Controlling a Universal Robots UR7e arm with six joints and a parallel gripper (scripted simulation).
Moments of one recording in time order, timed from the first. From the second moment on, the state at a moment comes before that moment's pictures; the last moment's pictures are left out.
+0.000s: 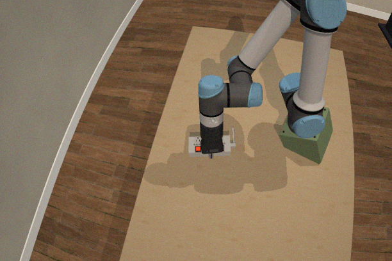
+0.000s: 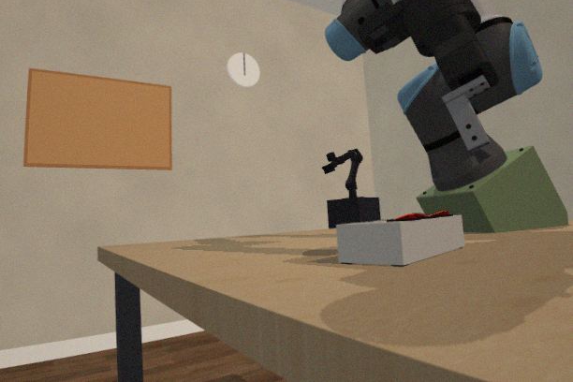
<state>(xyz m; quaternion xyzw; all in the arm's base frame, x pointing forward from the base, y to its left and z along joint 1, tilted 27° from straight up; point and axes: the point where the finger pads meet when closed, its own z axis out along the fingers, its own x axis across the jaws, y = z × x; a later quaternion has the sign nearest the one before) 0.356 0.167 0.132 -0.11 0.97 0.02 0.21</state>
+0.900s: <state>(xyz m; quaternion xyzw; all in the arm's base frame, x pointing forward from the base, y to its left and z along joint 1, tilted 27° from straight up) 0.374 0.157 0.095 -0.11 0.97 0.02 0.20</state>
